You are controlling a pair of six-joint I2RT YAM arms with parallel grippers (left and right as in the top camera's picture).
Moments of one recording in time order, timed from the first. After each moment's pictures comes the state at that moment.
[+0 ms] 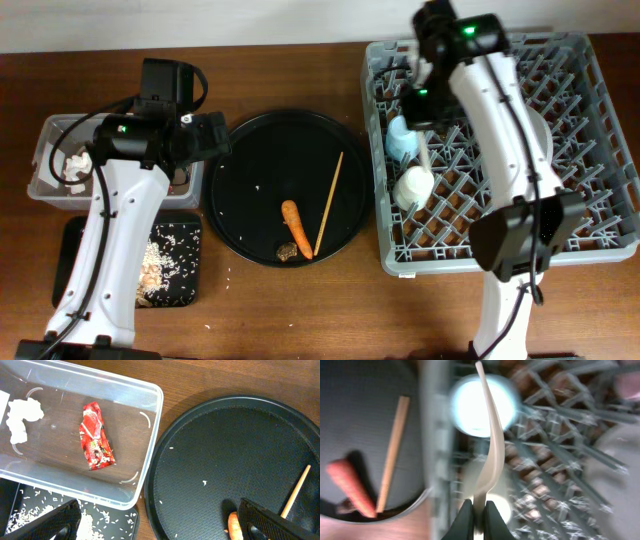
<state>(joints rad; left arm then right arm) -0.12 1.57 1.58 -1.07 -0.20 -0.30 0.17 2.17 2.32 -1.62 -0.02 0.10</state>
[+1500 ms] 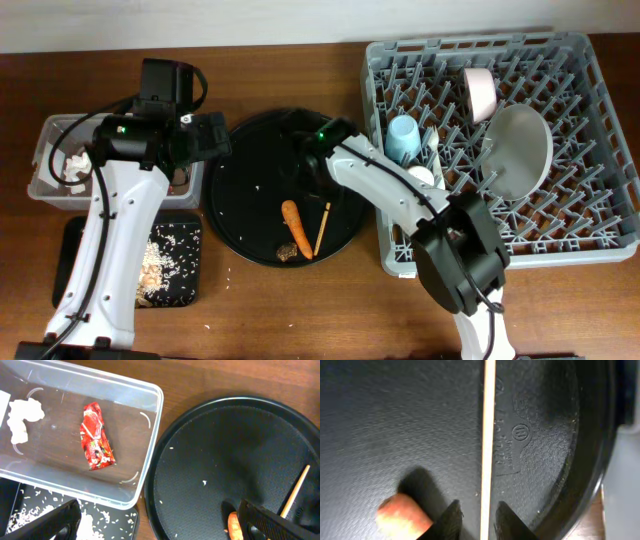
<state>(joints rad) -0.12 1.57 1.58 -1.08 -0.20 -0.30 0.66 2.14 1.74 -1.07 0.06 0.95</state>
